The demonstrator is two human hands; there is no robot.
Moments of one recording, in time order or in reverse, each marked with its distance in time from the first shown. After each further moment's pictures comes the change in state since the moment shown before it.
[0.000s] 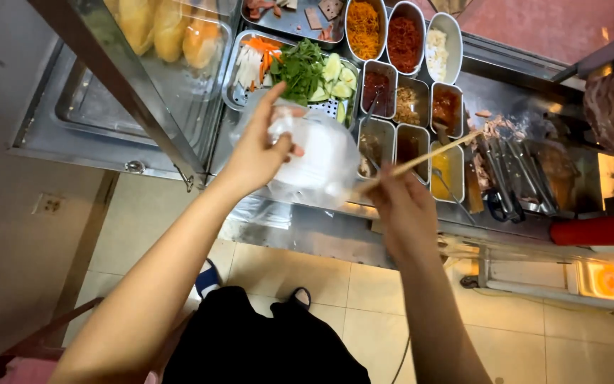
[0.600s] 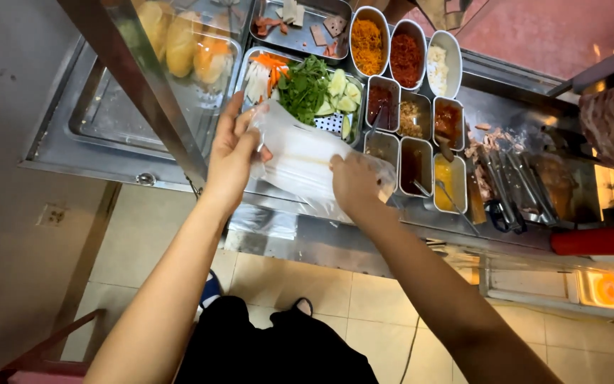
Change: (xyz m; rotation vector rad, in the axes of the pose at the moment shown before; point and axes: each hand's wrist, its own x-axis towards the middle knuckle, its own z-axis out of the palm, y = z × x) left_hand -0.009 -0.018 -0.045 -0.350 0.248 0.048; right_hand 0.099 0.071 0.052 -1.821 -0.251 -0.526
